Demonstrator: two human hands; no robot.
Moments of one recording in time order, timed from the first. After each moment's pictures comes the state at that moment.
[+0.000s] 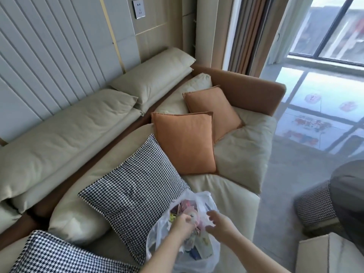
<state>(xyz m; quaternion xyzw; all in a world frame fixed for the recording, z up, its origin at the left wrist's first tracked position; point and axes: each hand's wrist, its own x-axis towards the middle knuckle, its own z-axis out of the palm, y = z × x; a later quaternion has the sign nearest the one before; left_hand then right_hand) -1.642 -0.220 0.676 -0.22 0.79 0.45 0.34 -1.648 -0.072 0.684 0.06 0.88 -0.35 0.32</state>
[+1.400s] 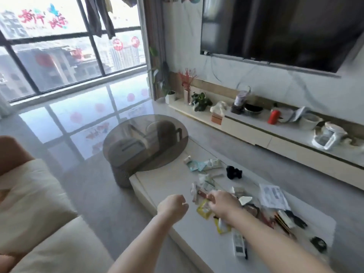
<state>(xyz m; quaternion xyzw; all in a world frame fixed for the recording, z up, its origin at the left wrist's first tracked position) -1.289 0.149 0.776 0.56 0.78 0.03 0.27 -1.118 0.197 0.776 0.58 0.78 -0.21 0.04</state>
